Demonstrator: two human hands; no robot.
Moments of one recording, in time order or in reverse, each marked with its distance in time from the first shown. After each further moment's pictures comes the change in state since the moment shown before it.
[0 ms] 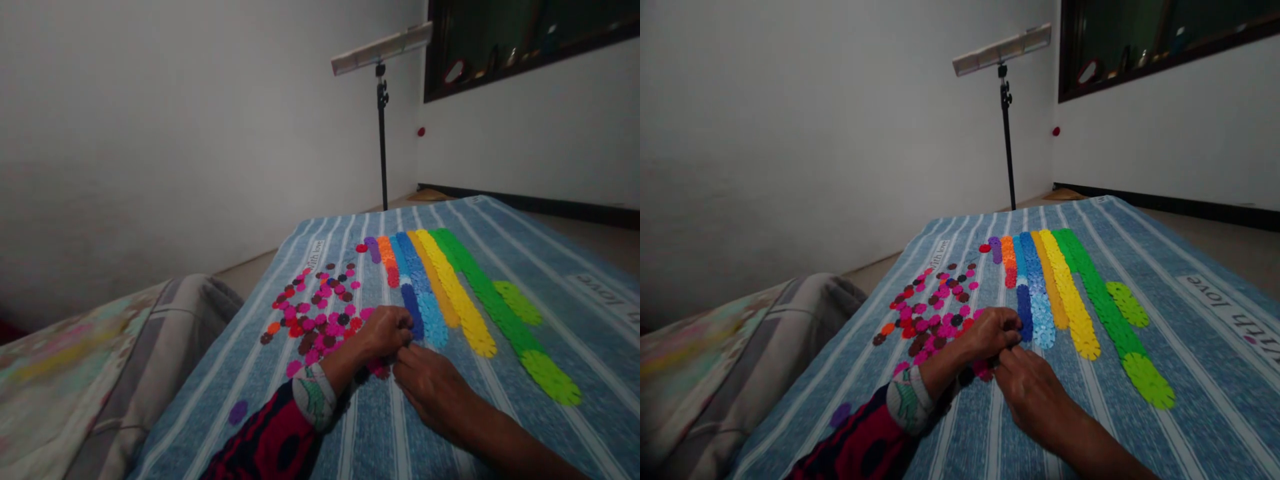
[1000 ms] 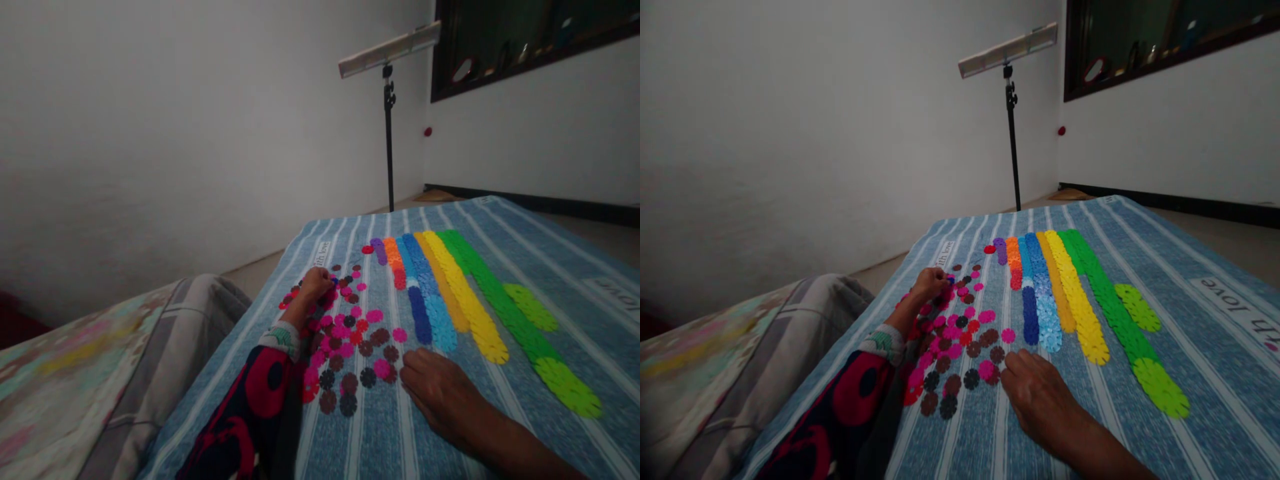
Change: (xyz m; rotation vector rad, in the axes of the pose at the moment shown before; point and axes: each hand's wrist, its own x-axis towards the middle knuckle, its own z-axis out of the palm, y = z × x) left_hand 0.001 -0.130 -0.124 0.194 0.432 -0.564; right_hand 0.001 -0.003 -0.003 -0.005 0.013 0.014
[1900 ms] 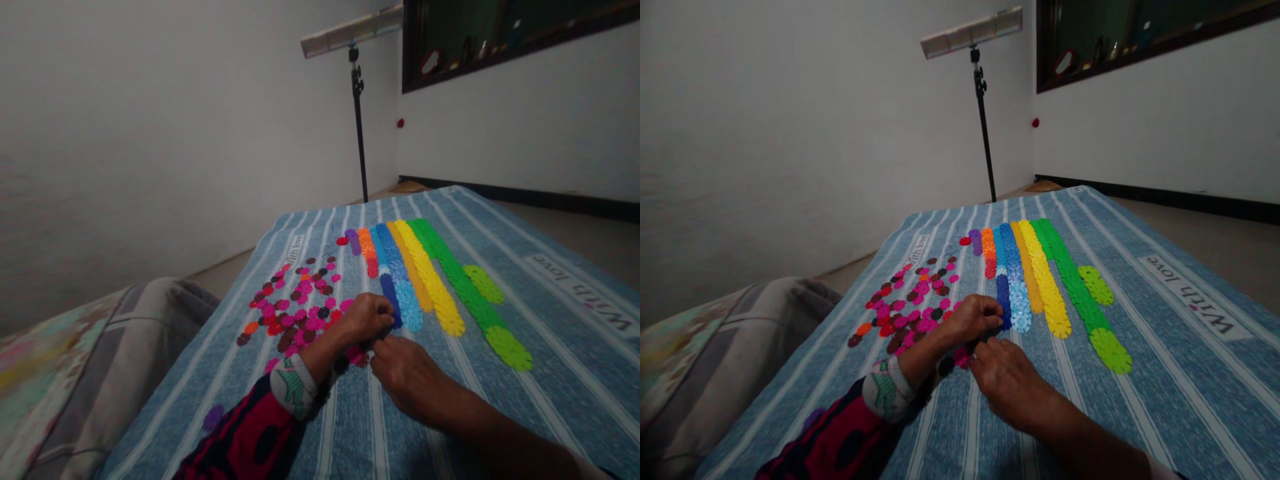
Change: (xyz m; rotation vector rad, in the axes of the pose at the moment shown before) left_hand -0.110 0.123 0.073 -0.393 -0.518 0.468; right_hand 0.006 -0.006 -0.009 -0.117 -0.134 -0.028
